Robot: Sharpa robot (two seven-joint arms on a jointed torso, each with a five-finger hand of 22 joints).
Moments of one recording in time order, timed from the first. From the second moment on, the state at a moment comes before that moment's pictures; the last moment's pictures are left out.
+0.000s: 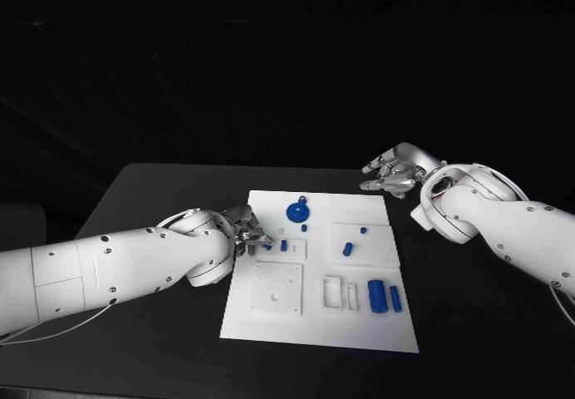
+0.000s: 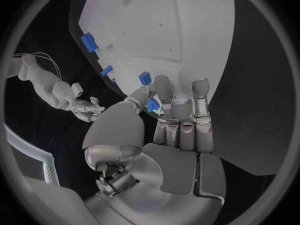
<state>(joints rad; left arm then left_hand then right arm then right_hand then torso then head) 1.34 -0.69 -0.24 1.49 -1.06 -0.34 -0.53 1.06 -0.03 0.42 -0.16 0.51 1.22 0.07 0.07 0.68 1.50 -0.06 0.69 0.33 1.36 -0.12 1.27 0.57 0.01 1.23 -0.16 0.56 1.31 1.09 -0.79 0.33 1.38 -1.33 -0.27 -0.24 1.29 -0.18 0.29 -0.08 0.31 1.04 0.11 0.07 0.07 1.12 0.01 0.91 0.89 1.40 -0.07 0.86 0.92 0.09 1.46 -0.08 0.68 1.31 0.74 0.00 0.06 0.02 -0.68</state>
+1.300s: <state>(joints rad) 1.34 -0.70 -0.24 1.50 -1.07 -0.34 -0.54 1.06 -0.03 0.42 -0.16 0.51 1.22 0.07 0.07 0.68 1.50 -0.06 0.69 0.34 1.36 -0.12 1.27 0.57 0.01 1.23 -0.16 0.56 1.31 1.09 -0.78 0.33 1.37 -1.33 -0.27 -0.24 1.29 -0.18 0.29 -0.08 0.31 1.04 0.11 0.07 0.07 1.12 0.01 0.91 0.89 1.40 -0.07 0.86 0.92 0.09 1.46 -0.08 0.67 1.31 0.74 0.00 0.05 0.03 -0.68</state>
